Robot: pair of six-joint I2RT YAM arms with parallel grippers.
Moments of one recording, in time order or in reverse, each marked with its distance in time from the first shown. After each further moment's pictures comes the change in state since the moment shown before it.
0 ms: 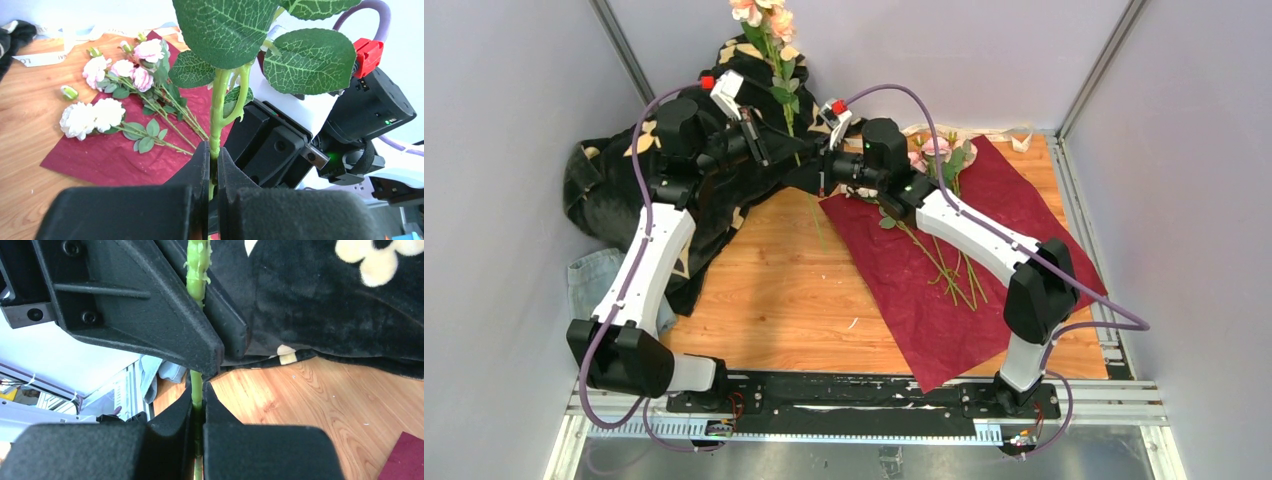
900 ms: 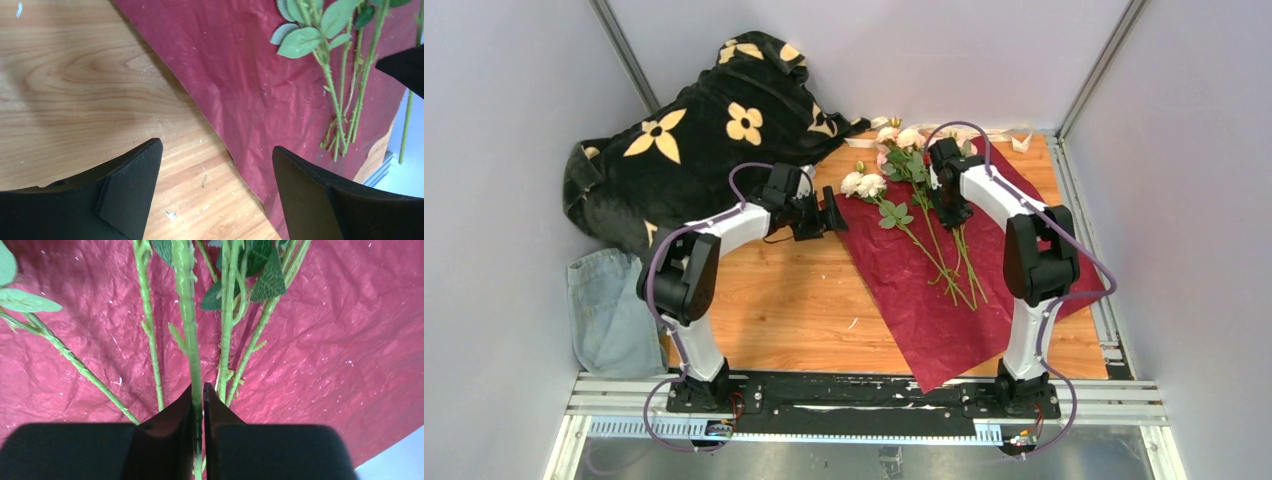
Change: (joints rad) left arm -0.235 0.444 -0.237 -0.062 -0.436 0.028; right arm -0.449 0.175 -0.042 -0.982 0.686 -0.434
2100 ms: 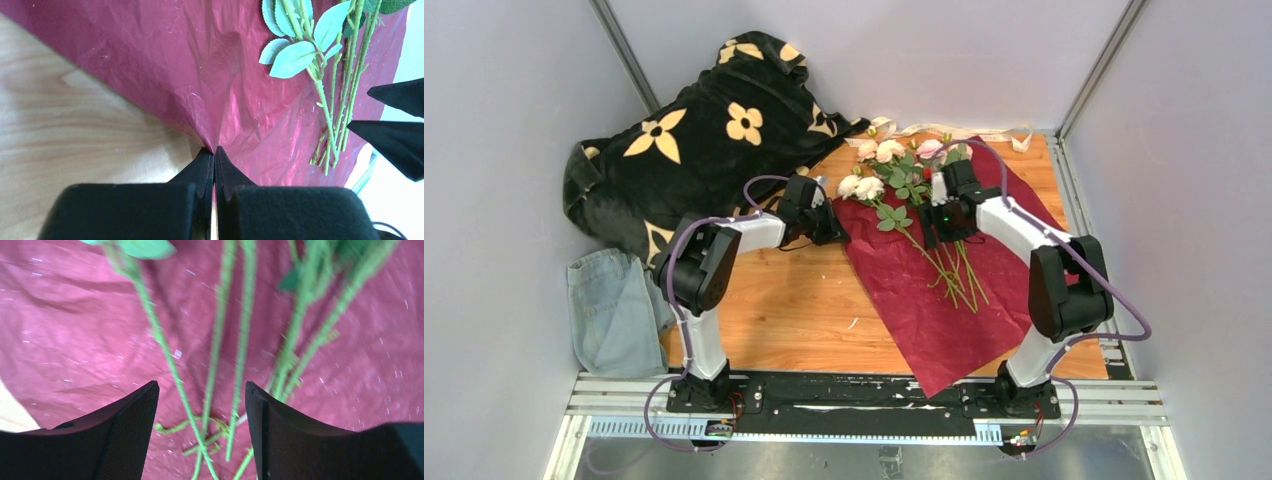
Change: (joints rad) left arm -0.071 0.131 -0.048 0.249 0.000 -0.128; right arm -0.037 -0.257 -0.373 0.254 -0.262 -0.028
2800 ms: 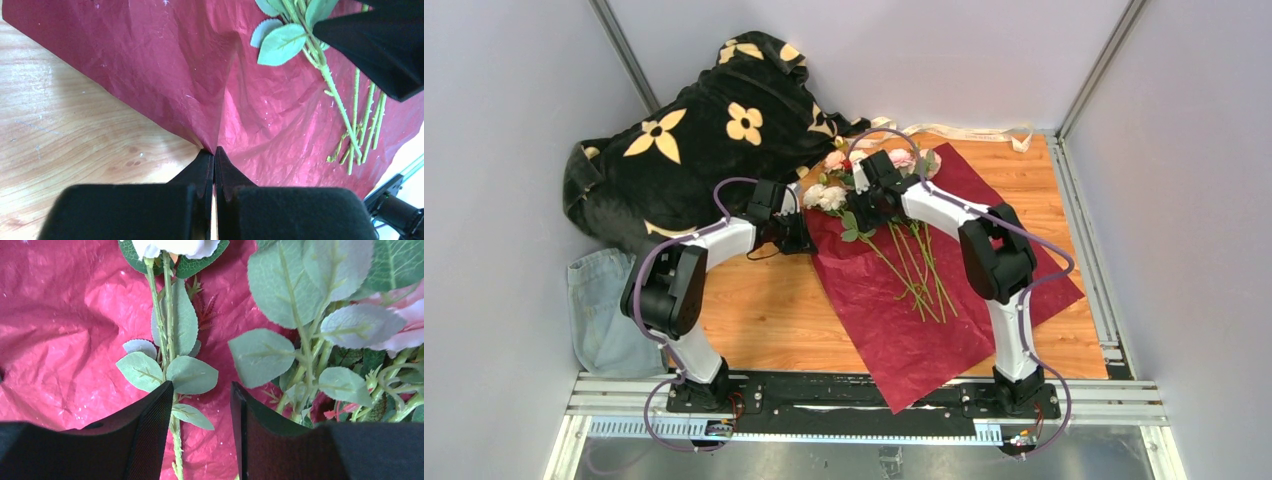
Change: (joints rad) left arm 0.125 -0.218 -0.131 -0.254 -0.008 0.219; right arm 0.320 0.409 0.428 0.142 0.015 0.005
